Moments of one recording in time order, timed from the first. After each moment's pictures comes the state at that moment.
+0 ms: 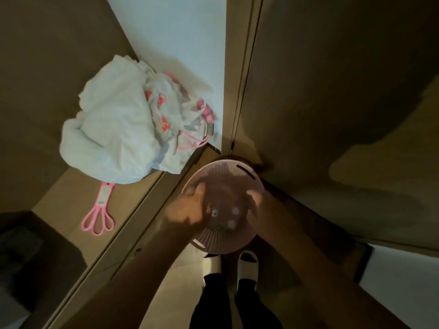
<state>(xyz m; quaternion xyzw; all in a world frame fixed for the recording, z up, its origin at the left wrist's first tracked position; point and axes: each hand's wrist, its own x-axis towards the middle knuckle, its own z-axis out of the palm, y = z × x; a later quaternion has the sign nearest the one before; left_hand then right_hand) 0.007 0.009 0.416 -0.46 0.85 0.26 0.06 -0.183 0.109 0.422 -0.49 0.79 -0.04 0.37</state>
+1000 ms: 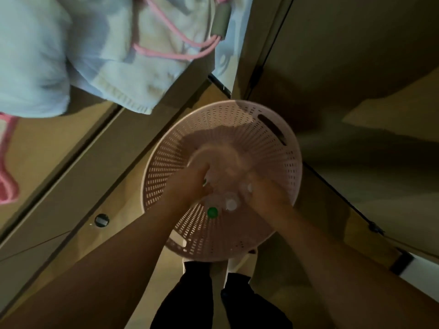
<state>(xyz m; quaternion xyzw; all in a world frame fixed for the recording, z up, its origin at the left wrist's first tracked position) -0.012 -0.004 0.067 -0.52 0.78 0.32 0.12 -0.202 0.076 0.065 -0.46 0.76 0.11 0.44</state>
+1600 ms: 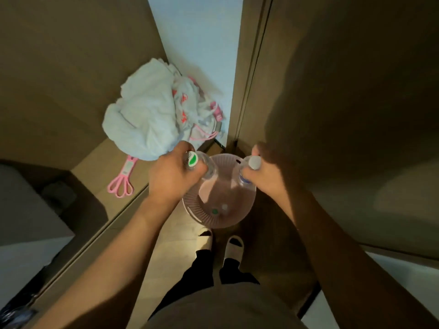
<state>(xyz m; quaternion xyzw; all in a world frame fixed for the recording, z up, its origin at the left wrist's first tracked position) 0.013 0.054 0.605 -0.59 0.75 0.23 -0.19 -0.199 0.101 0.590 -0.53 0.78 -0.13 0.31</state>
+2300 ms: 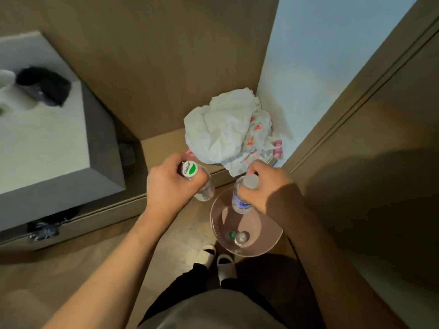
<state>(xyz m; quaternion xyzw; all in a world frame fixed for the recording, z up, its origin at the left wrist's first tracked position) 0.115 0.127 0.669 -0.73 0.54 0.18 -0.38 -0.092 0.085 0.693 -0.74 0.61 -0.05 0.29</state>
